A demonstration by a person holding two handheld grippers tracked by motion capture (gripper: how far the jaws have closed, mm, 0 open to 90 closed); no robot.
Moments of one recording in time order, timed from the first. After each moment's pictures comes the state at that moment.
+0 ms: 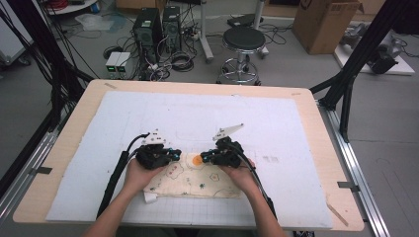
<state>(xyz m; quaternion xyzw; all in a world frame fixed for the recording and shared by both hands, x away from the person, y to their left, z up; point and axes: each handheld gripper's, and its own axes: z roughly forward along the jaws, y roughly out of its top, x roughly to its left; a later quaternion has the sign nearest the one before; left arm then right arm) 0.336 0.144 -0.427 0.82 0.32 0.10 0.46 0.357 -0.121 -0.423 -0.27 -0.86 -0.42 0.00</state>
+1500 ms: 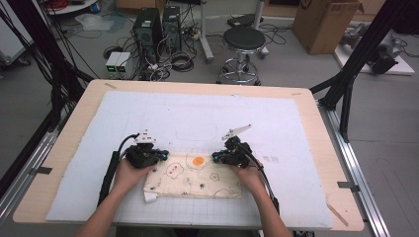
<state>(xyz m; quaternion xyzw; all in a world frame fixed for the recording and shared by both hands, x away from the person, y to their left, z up) 0.344 0.181 -0.442 0.83 0.36 0.11 0.41 0.364 -0.150 -0.438 -0.32 -0.87 -0.38 -0.02</state>
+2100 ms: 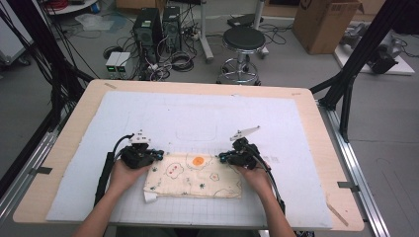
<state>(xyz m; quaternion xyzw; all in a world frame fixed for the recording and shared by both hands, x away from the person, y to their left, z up) 0.342 0.195 -0.443 0.83 0.37 0.11 0.41 0.360 -0.174 -0.439 -0.33 -0.86 -0.39 -0.02</state>
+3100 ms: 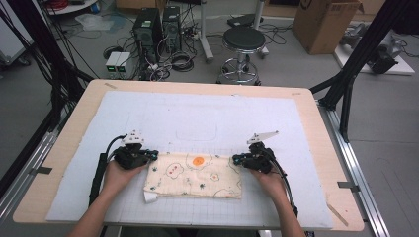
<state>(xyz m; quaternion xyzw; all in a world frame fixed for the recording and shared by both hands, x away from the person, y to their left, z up) 0.339 0.210 -0.442 0.82 0.38 0.12 0.41 0.347 -0.217 -0.441 -0.35 -0.84 -0.40 -0.04</state>
